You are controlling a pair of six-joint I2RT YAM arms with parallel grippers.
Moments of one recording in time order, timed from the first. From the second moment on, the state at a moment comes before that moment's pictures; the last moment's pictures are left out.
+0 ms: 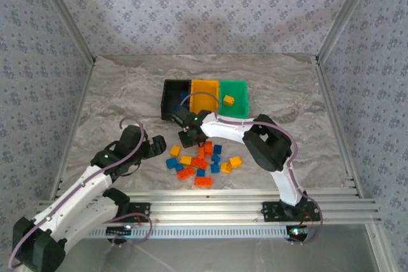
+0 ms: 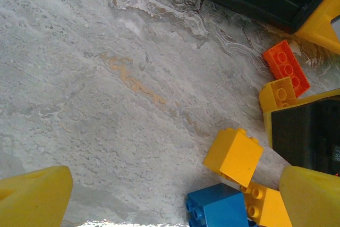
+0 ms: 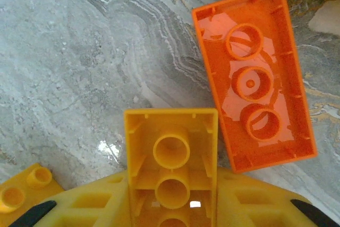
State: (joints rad) left arm -0.54 0.78 0.54 -0.64 -0.14 -0.75; right arm 0.94 2.09 1.52 -0.65 0.06 0.47
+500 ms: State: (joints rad) left arm -0.54 0.80 0.55 -0.63 -0.12 -0.75; right arm 0.81 1.68 1.36 -0.63 0.08 0.47
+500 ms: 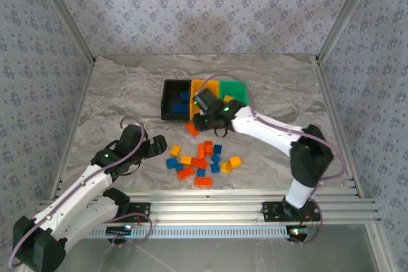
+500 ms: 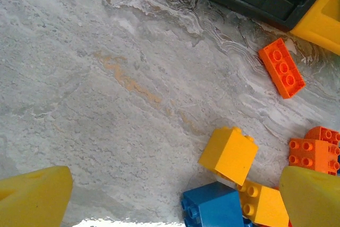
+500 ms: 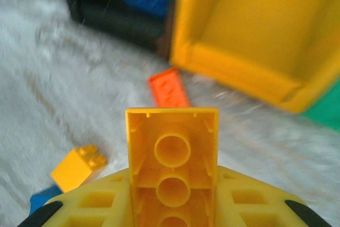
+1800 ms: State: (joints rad) left arm -0.52 0.94 0.72 -0.62 -0.16 -0.66; right arm 0.82 1.74 1.34 -0.52 -0.05 0.38
